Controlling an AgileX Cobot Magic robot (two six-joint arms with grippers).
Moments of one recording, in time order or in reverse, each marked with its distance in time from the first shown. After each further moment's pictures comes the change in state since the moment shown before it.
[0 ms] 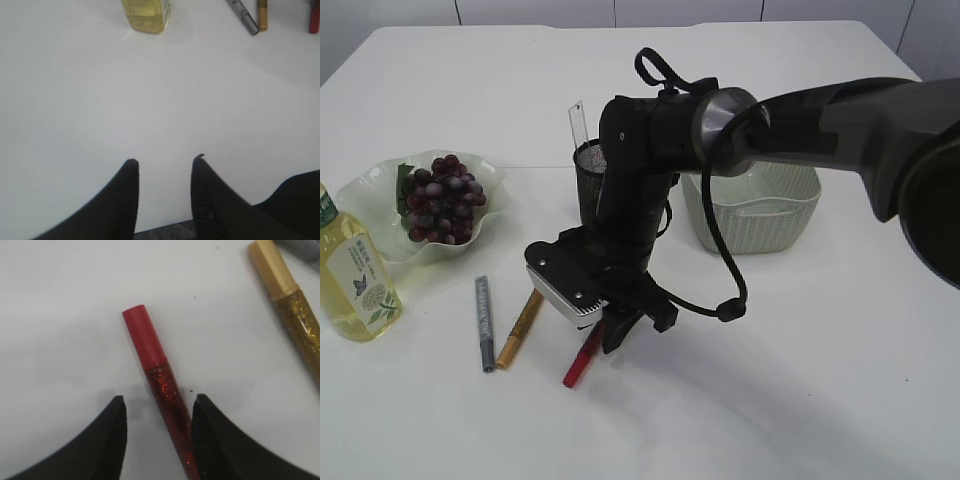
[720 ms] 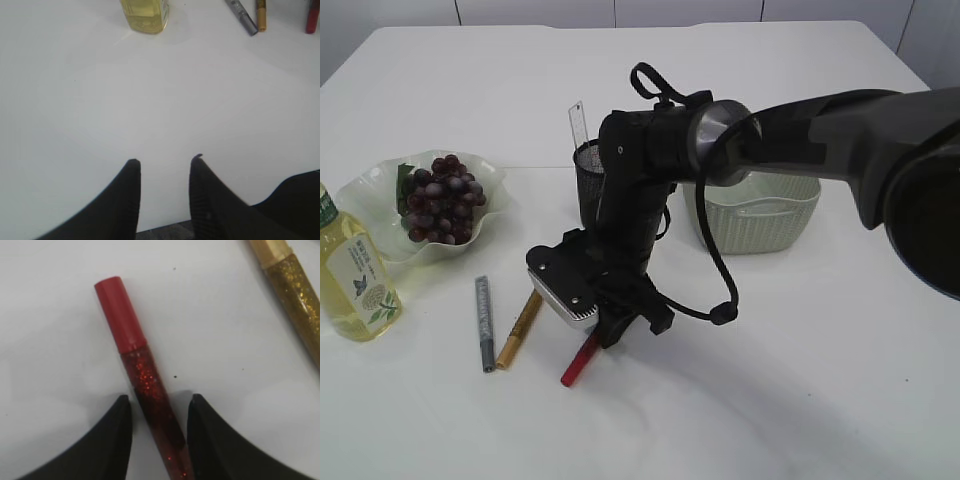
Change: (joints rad) left arm 0.000 0.000 0.000 -0.003 0.000 0.000; right arm 0.000 0.029 -0.002 -0.042 -0.071 0.051
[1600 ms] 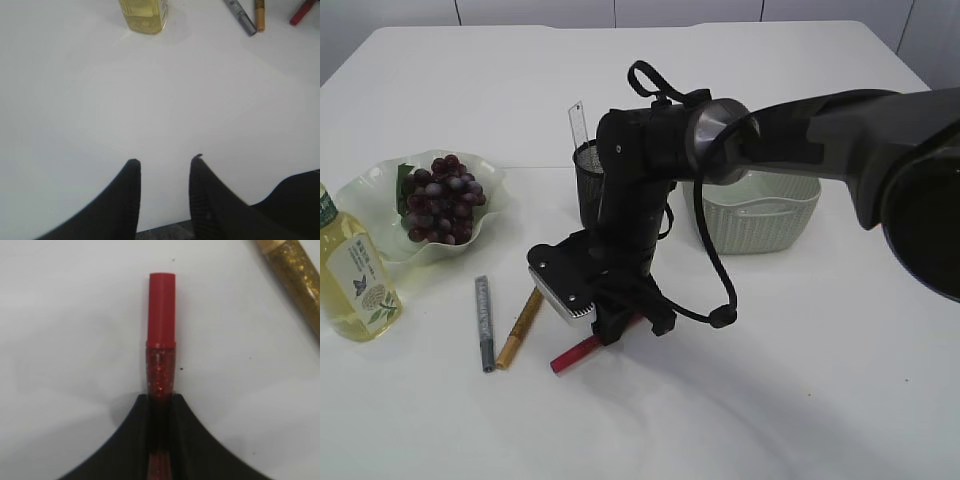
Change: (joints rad) left arm 0.000 0.000 0.000 -0.005 0.000 -0.002; right arm 0.001 0.002 -0.012 -0.031 0.042 0.081
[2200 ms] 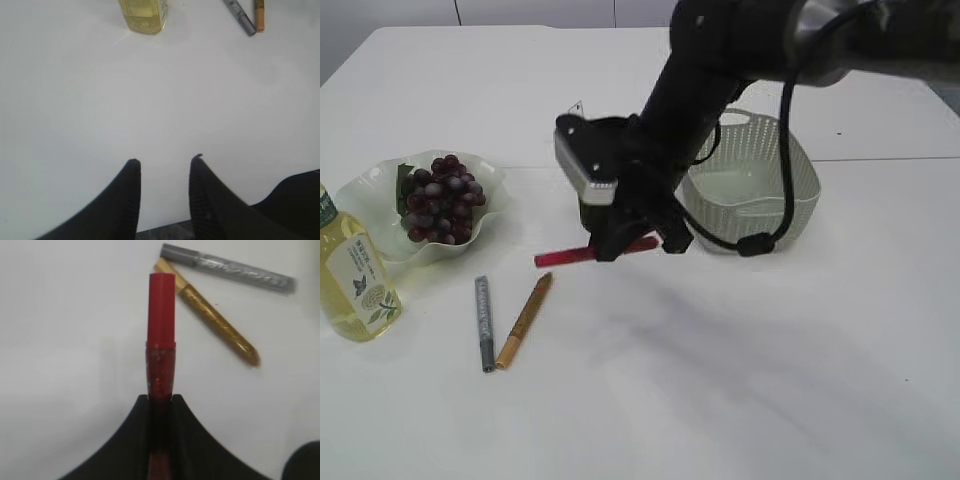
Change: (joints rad) left arm 0.000 0.000 0.000 0.000 0.000 0.000; right arm -0.116 -0.170 -0.006 0.237 0.090 -0.002
